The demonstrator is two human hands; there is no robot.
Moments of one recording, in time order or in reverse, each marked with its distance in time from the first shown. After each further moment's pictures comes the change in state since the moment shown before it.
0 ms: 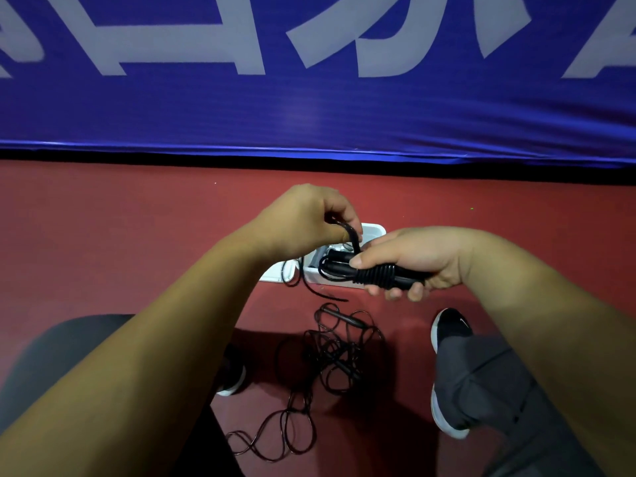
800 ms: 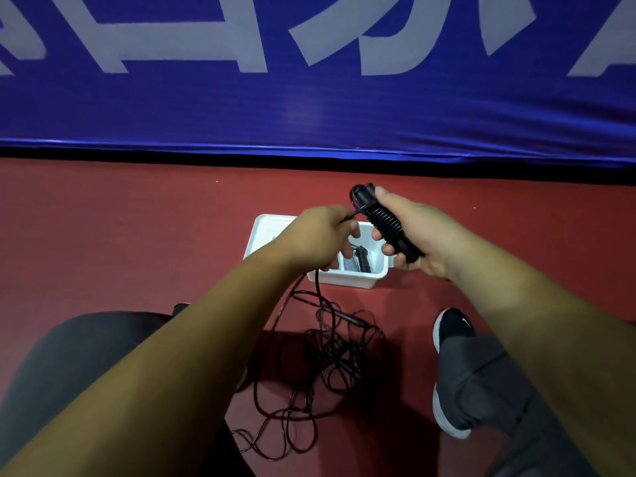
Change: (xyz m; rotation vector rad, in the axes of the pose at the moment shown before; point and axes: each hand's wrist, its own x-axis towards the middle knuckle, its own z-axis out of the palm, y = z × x) left_hand 0.010 -0.016 0.042 -0.158 0.011 -0.385; right_hand 0.019 -0.005 -0.003 0.443 0.537 -0.244
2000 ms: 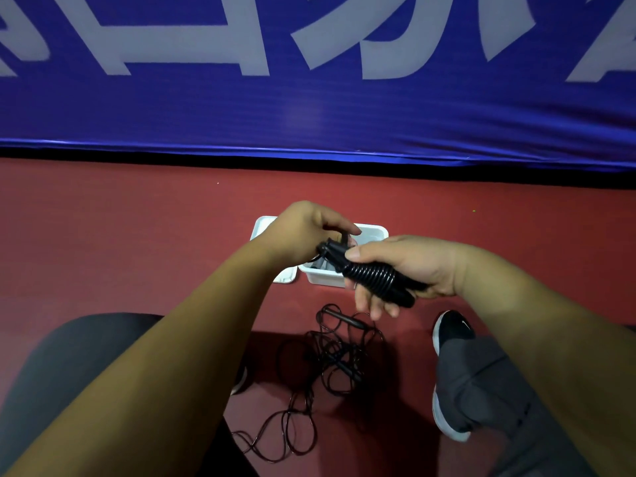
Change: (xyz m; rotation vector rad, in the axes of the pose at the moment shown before) left_hand 0.001 -0.016 -0.025 0.015 -0.032 0.150; right_hand -0.025 0.009 0.007 -0.266 -0.623 0.087
